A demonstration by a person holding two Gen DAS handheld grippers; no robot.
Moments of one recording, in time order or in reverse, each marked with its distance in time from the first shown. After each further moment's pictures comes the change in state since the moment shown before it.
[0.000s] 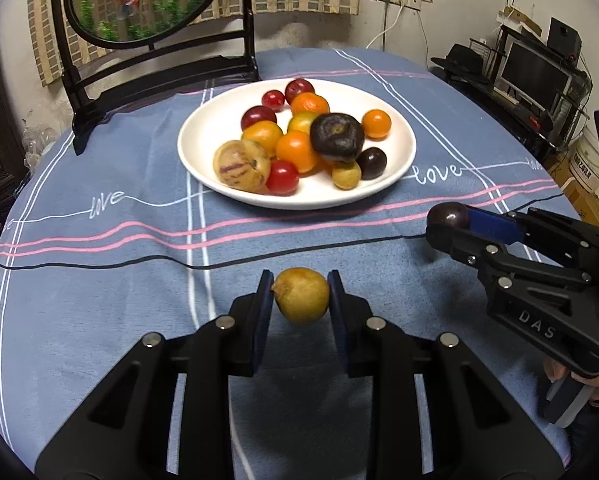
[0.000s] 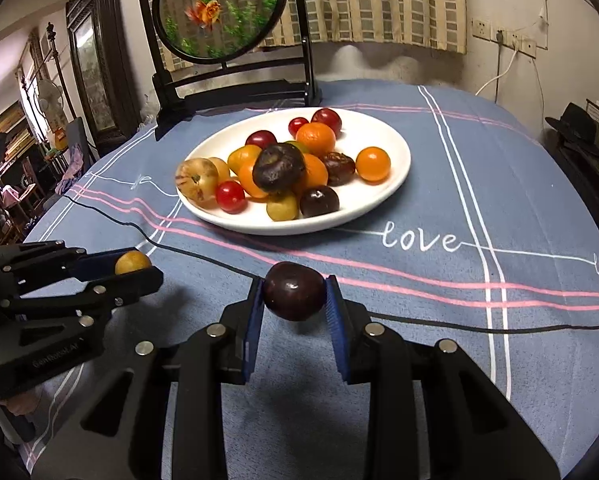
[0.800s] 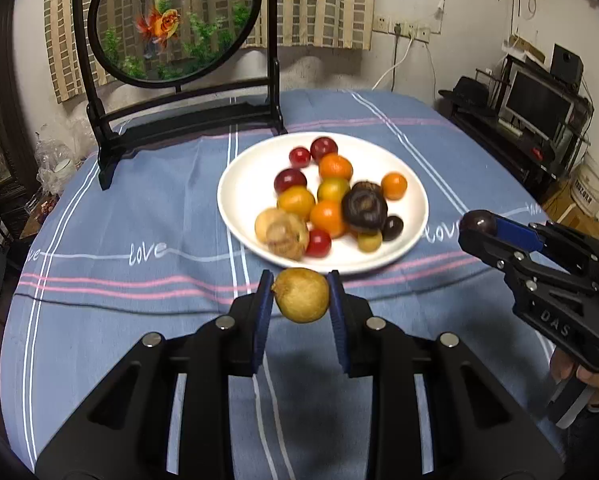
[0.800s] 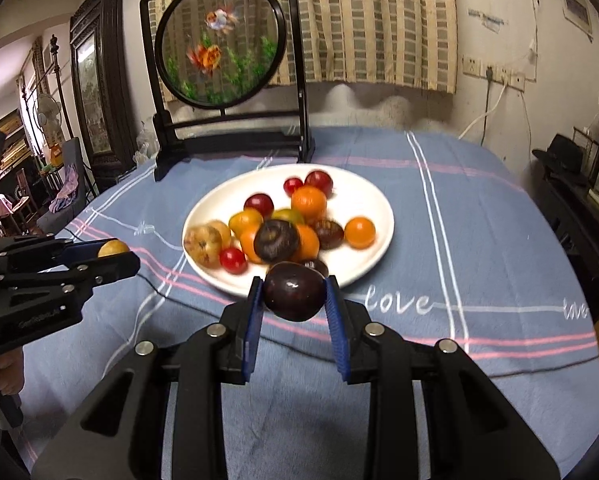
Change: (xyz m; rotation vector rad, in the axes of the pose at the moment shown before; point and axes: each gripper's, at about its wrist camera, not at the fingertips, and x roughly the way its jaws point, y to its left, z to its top) left arm -0.034 0.028 0.042 -0.022 -0.096 0.015; right arm -0.033 0.007 0.039 -0.021 -0.124 -0.047
